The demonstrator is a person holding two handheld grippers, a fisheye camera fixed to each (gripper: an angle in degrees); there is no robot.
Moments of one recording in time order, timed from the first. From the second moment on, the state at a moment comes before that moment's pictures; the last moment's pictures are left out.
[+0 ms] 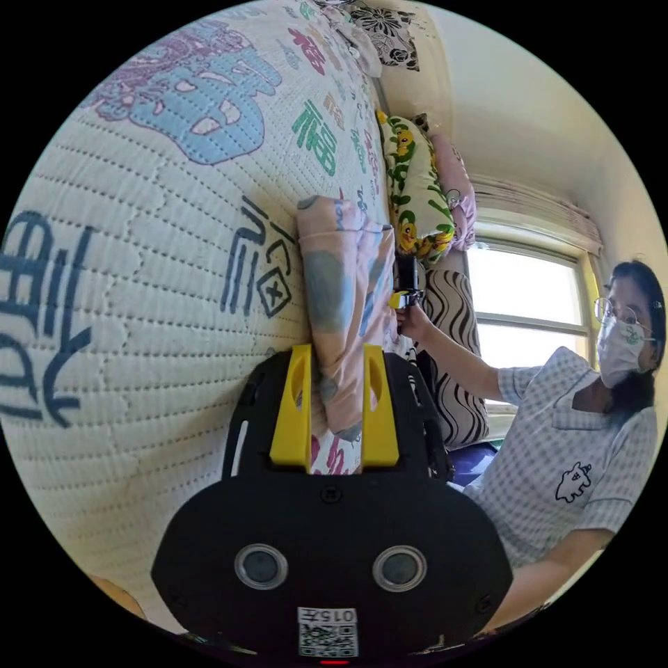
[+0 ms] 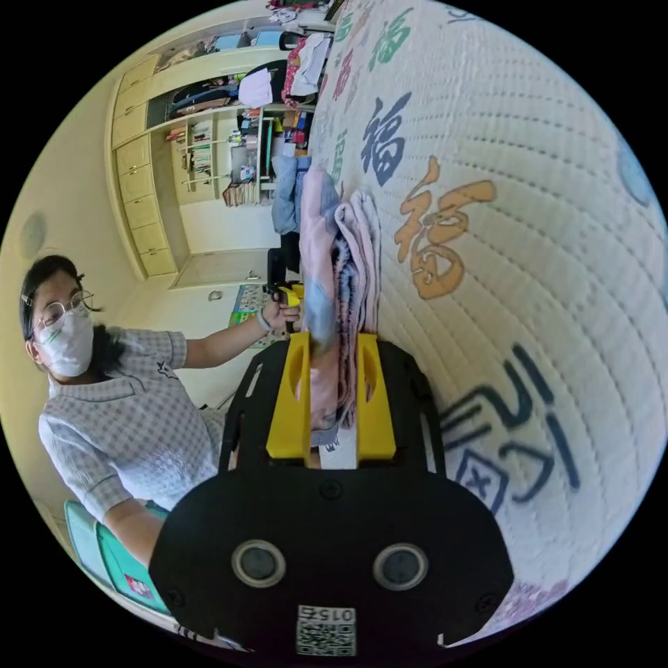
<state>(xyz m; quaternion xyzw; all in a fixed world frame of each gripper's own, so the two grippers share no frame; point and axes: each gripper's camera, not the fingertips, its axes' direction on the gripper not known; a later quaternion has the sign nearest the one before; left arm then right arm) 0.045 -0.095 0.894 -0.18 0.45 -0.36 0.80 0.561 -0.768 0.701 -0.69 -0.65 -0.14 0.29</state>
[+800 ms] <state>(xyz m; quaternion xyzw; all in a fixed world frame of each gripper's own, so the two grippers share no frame) 0.219 -0.234 0.913 -0.18 0.53 -0.22 0.80 0.818 -0.863 0.609 -0.61 -0.69 -0.04 0.38</state>
